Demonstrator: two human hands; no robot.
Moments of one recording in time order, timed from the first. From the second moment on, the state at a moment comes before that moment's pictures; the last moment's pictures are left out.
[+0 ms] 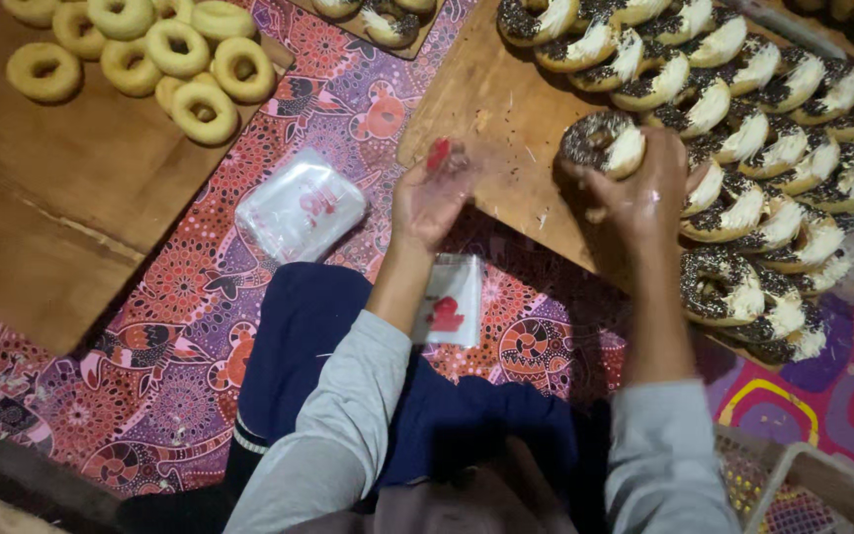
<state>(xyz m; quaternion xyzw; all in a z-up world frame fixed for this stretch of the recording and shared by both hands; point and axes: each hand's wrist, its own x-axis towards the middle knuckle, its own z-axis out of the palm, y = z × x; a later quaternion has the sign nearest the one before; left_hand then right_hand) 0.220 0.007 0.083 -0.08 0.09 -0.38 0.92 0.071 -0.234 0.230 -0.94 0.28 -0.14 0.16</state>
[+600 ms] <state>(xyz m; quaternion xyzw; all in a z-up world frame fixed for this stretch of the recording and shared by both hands) 0.159 0.013 0.128 0.21 -0.11 -0.27 0.93 -0.009 -0.041 0.264 -0.82 0.18 -0.34 0.42</state>
